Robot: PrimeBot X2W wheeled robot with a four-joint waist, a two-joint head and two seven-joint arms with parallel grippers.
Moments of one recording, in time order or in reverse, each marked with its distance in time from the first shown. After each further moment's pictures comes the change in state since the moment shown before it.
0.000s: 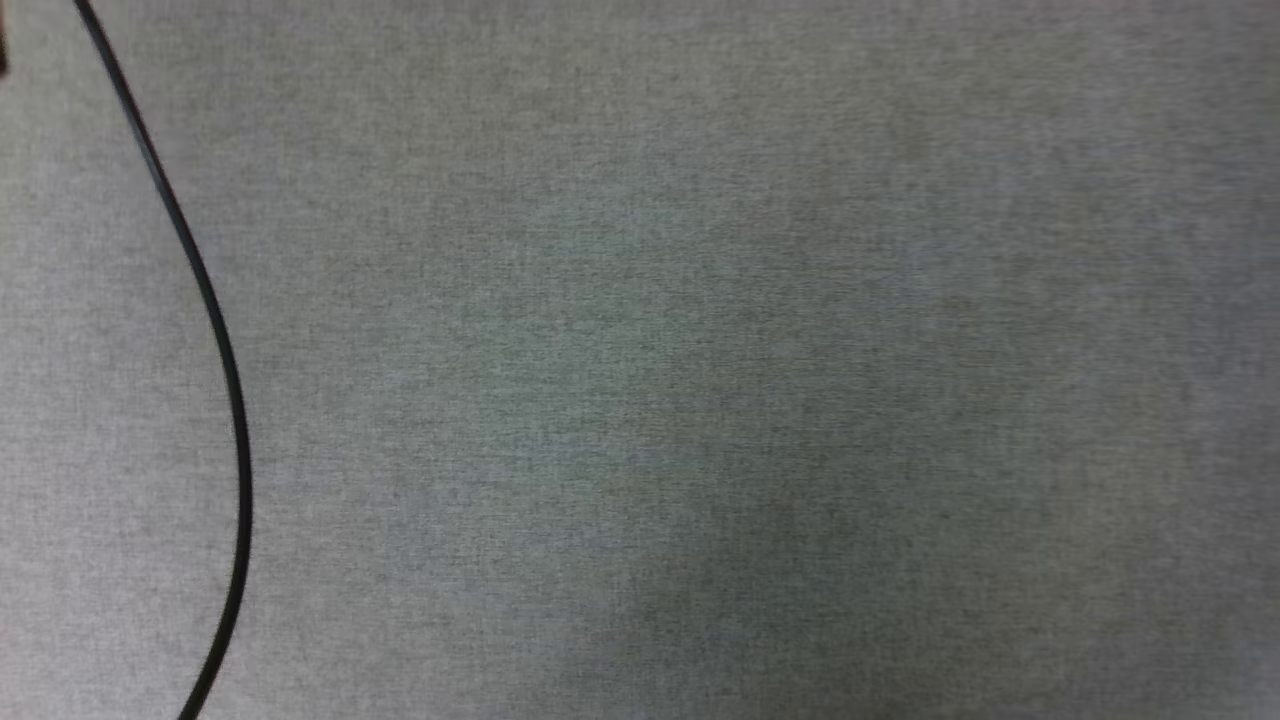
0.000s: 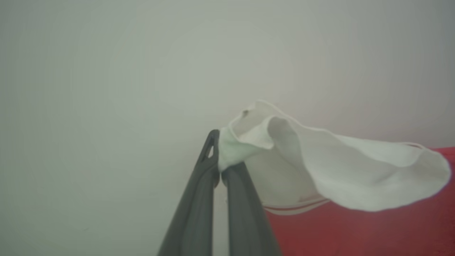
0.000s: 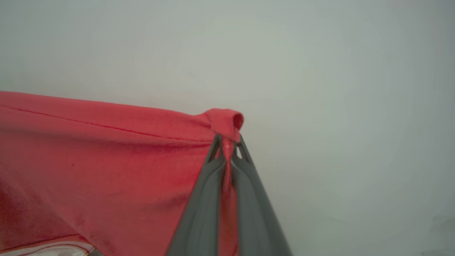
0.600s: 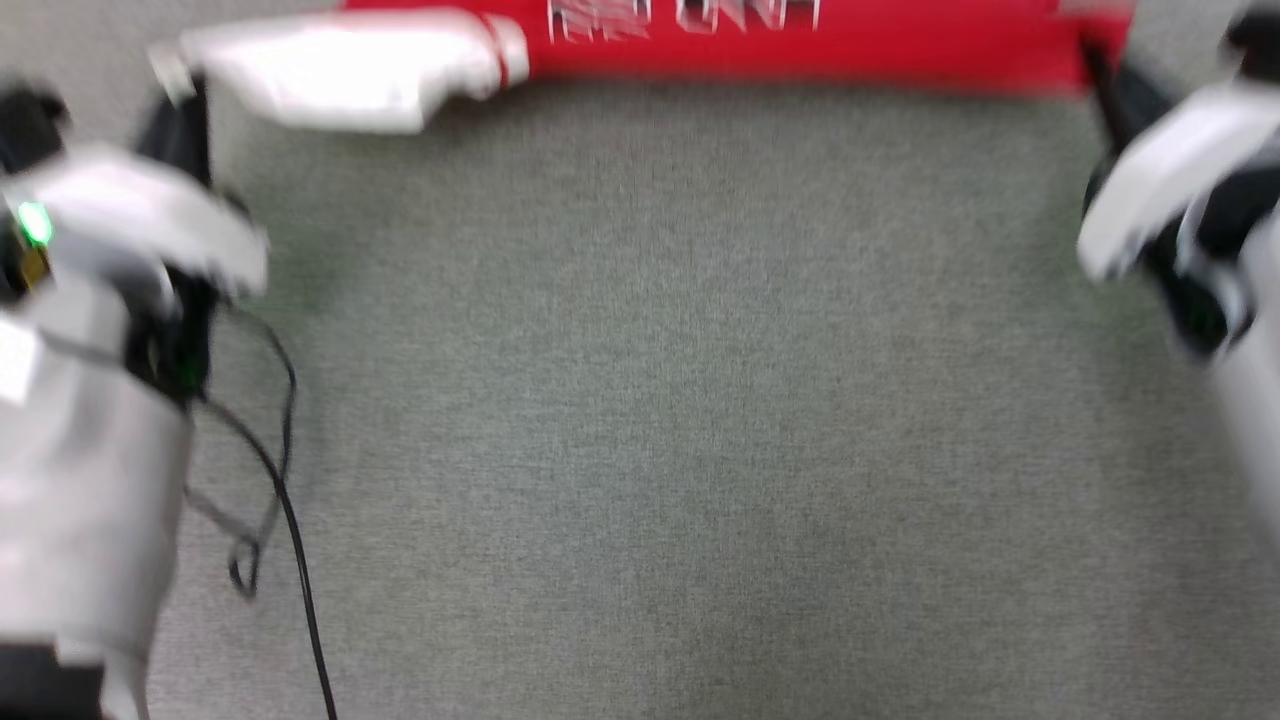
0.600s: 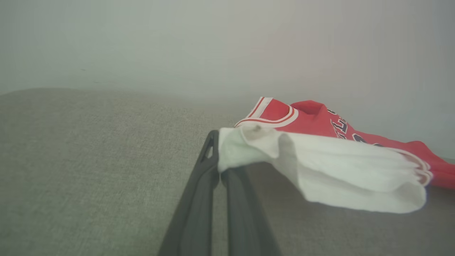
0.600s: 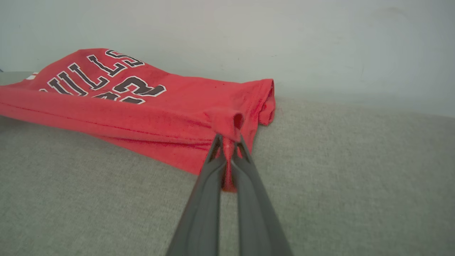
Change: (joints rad) left arm 0.705 -0.030 0.031 0.035 -0.190 -0.092 -0.151; right arm 0.623 -0.047 0.240 0.026 0.281 0.000 -0.114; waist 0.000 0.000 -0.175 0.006
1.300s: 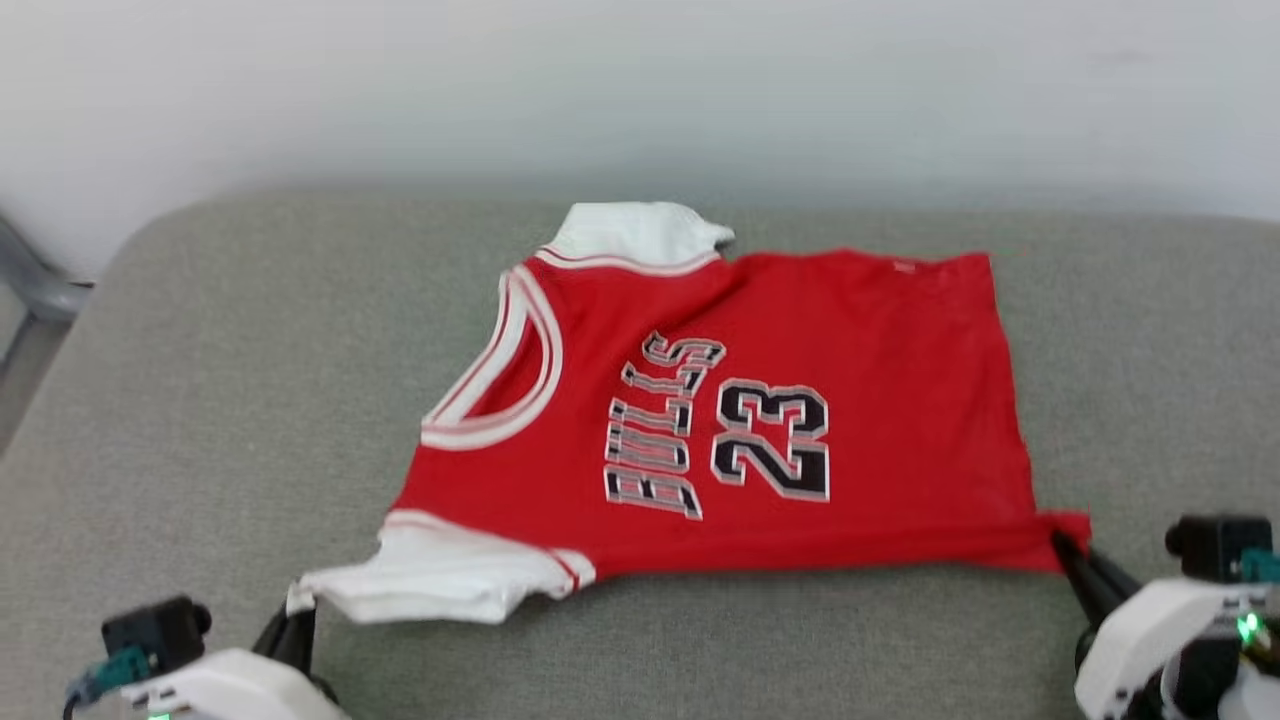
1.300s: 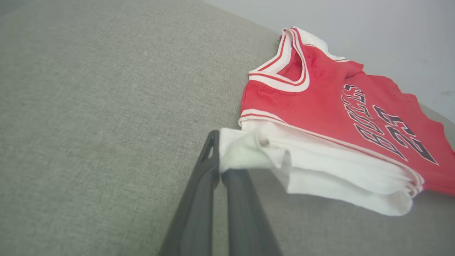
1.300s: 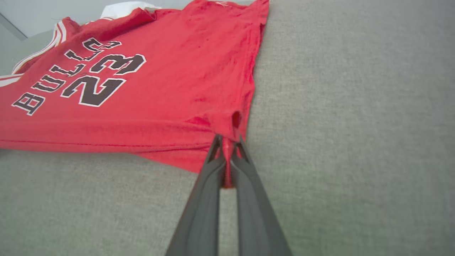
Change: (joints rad) left arm 0.918 0.027 0.020 -0.578 -0.104 0.234 0.129; right arm 0.796 -0.040 -0.134 -0.310 0.049 0.001 0.051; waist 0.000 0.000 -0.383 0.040
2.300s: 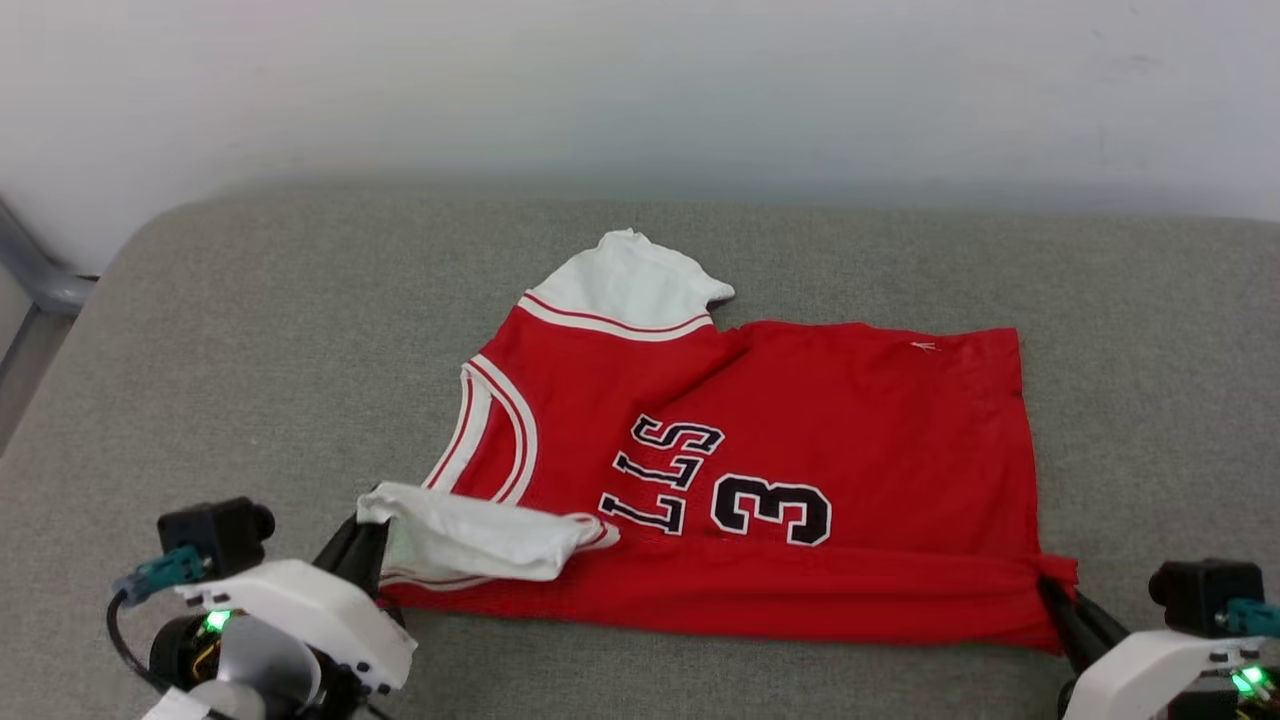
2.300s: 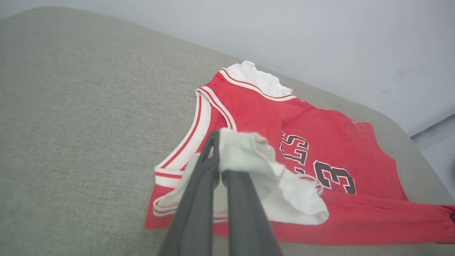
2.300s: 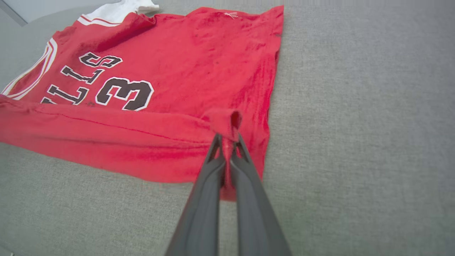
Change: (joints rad) left arm 0.011 0.026 -0.062 -0.313 -0.007 0.073 0.153; right arm 0.359 0.239 -0.271 -0.549 -0.273 -0.001 0.322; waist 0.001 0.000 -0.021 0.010
